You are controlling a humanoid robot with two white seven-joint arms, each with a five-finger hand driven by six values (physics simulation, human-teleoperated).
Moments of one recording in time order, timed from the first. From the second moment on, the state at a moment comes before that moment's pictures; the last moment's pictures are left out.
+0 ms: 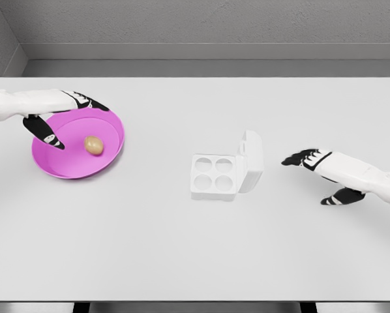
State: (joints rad) left arm -1.34 0.97 -1.70 -1.20 0.21 -0.61 -0.26; right arm -0.07 -0.73 0.07 -1.58 0.31 -0.61 0.61
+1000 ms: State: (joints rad) left arm -1.26 0.89 -1.71 -1.11 0.19 -0.61 -0.26; right arm -0.10 -0.72 0.04 -1.58 0.29 -0.61 0.61
